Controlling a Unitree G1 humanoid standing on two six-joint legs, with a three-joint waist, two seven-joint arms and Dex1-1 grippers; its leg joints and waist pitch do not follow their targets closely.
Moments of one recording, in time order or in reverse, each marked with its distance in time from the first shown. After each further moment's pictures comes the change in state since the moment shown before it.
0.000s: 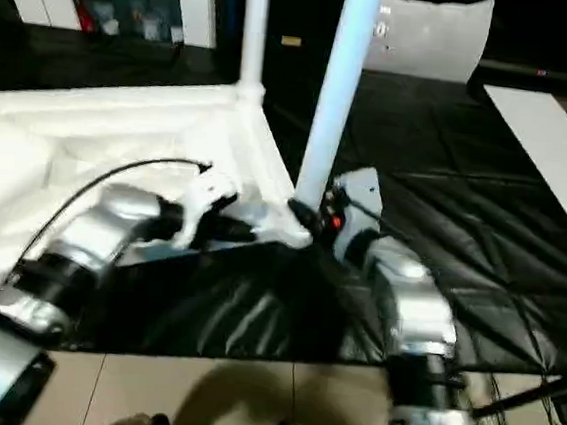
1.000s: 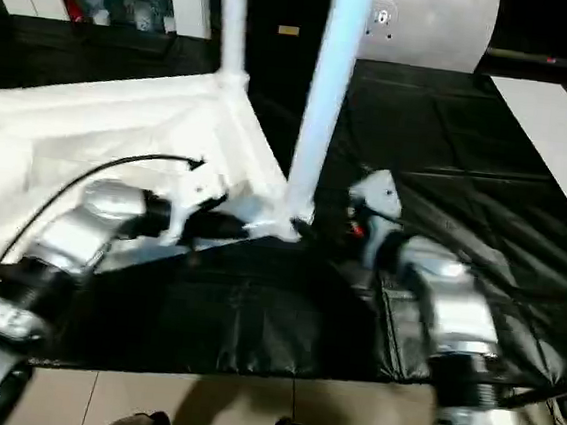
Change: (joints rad) left arm 0.070 0.143 -0.042 -0.110 -0.008 -0.170 -0.205; right arm 0.025 -0.328 0.097 0.030 0.084 -0.157 0.551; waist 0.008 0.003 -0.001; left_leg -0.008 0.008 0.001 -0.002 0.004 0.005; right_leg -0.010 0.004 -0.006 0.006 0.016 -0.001
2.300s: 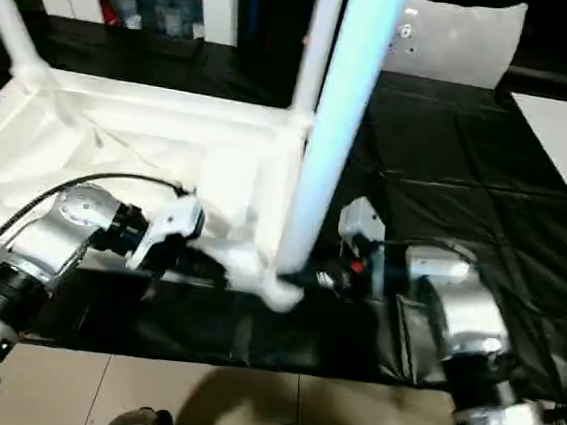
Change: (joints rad) left arm 0.037 0.058 -0.022 -0.012 -0.049 -0.031 -0.181; right arm 0.004 0.033 0.040 0.015 0.049 0.037 0.138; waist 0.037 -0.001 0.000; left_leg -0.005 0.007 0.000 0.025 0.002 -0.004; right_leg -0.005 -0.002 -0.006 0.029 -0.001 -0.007
